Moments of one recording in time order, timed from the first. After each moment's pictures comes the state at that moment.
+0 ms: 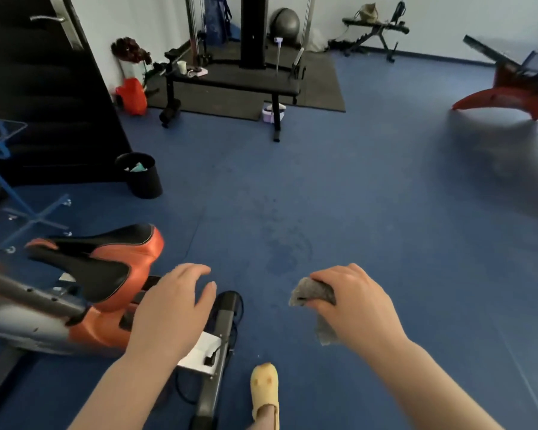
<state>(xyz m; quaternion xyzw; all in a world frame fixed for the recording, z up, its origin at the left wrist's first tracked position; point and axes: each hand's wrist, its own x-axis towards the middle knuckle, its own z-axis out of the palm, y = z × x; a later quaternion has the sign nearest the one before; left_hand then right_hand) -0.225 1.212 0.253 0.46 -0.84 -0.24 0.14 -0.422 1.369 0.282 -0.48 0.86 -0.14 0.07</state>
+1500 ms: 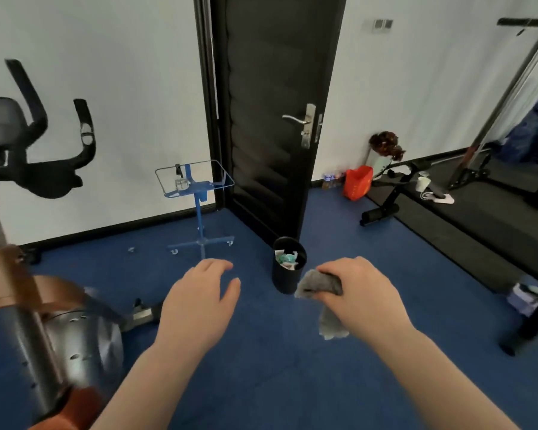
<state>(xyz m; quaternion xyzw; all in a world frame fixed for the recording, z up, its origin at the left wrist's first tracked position) -0.487 0.706 0.313 0.79 -0.55 -0.06 0.25 -0.703 0.623 0.337 -0.84 0.51 -0.17 0.10</state>
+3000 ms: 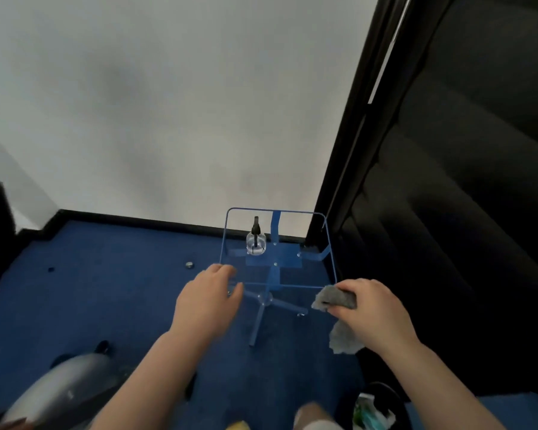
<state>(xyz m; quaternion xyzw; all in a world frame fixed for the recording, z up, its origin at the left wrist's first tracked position) -0.064 0.153 0.232 0.92 -0.33 -0.10 0.19 -0.244 -0.035 0.246 -0.90 0.36 -0.01 0.23</state>
